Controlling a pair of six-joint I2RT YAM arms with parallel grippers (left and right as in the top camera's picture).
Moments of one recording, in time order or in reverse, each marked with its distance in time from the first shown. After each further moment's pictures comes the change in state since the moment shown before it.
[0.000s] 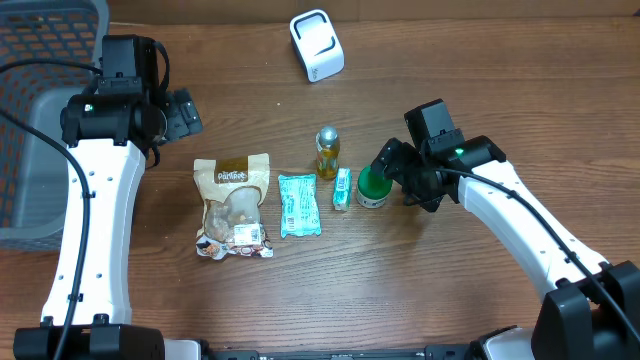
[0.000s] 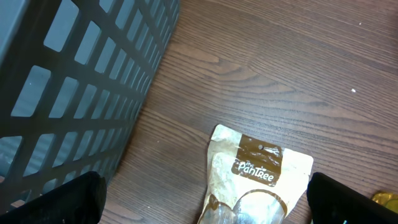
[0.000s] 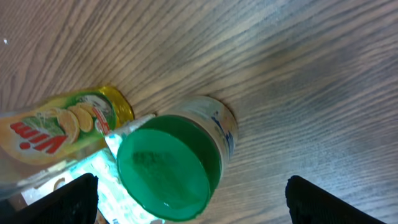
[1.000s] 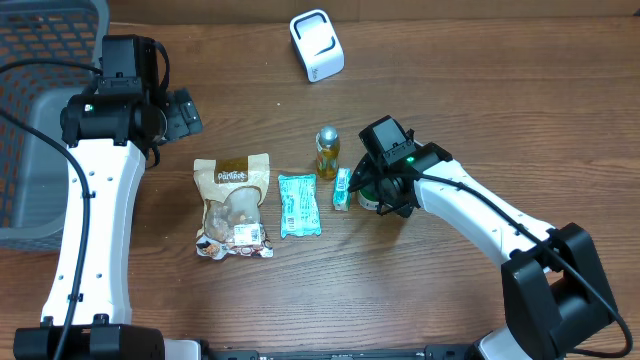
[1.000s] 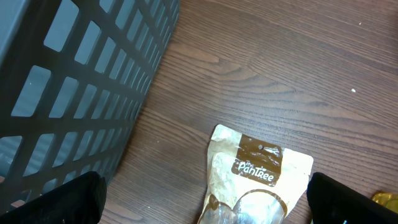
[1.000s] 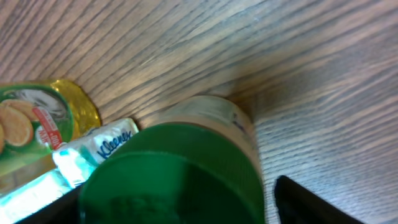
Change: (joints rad) left arm 0.000 0.000 0.000 0.000 0.000 0.000; right arm 0.153 0.145 -0.002 0.064 0.166 0.097
